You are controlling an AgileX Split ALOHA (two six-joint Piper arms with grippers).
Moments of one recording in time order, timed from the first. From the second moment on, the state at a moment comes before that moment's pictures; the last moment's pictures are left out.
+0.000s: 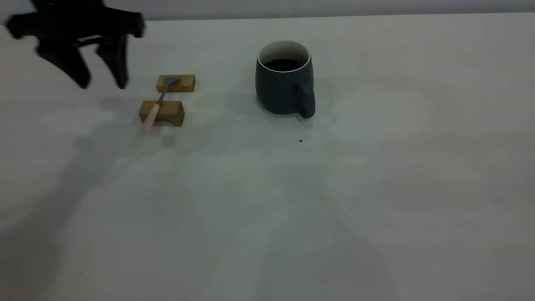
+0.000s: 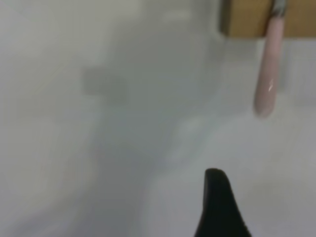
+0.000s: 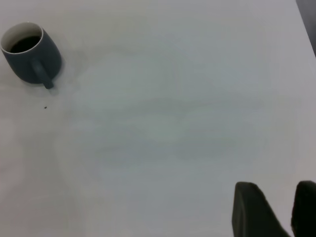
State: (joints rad) left arm -0.22 2.12 -1.35 0.02 0.69 -0.22; right arm 0.09 0.02 -0.47 -0.05 1.13 0.10
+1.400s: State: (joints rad) left arm -0.24 2.46 -1.54 -0.06 0.58 -0.22; right arm 0.09 0.02 -0.47 -0.05 1.13 0.10
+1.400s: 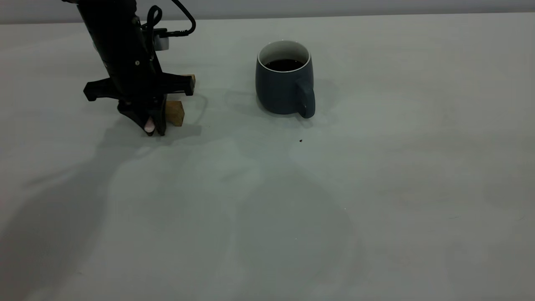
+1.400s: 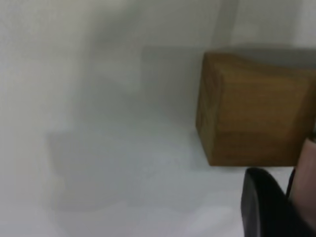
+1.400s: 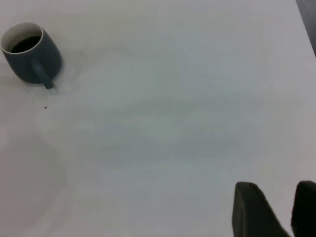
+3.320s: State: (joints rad) left arm -0.30 2.37 -1.65 -1.71 0.75 -0.92; right arm 0.09 0.02 -0.47 -0.05 1.13 0.10
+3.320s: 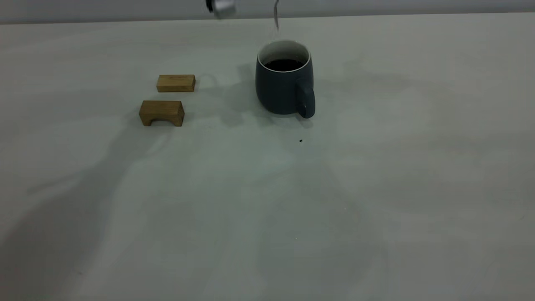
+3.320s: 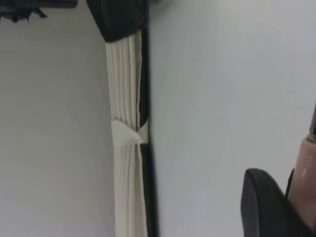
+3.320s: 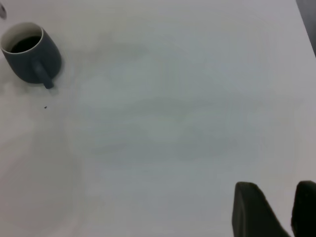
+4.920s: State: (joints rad) left arm -0.30 2.69 -1.90 -1.73 0.71 -0.93; right arm 0.09 0.02 -0.47 -0.05 1.13 0.10
